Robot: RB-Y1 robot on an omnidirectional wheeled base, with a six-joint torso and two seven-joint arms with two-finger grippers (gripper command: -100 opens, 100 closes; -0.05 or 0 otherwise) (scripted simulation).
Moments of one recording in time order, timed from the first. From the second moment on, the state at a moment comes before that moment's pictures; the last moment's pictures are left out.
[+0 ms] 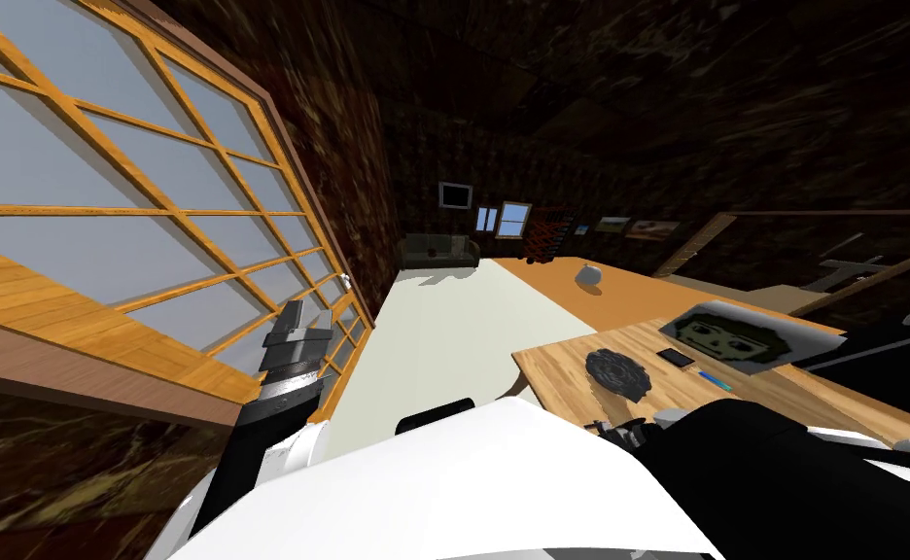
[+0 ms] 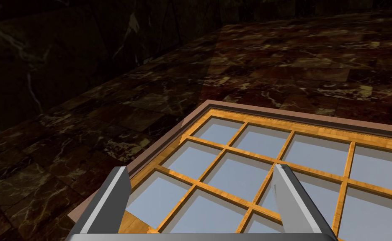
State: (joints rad) left arm 0.51 0.03 0.01 -2.25 -0.11 -0.42 0.10; right arm 0.31 -1.22 0.95 -0.76 0.44 -0.73 1.32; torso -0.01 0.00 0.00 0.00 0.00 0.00
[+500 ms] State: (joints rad) left arm 0.51 0.03 0.01 -2.25 -0.11 -0.42 0.10; right arm 0.29 -1.20 0.98 -0.62 0.45 -0.77 1.37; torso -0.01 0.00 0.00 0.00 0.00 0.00
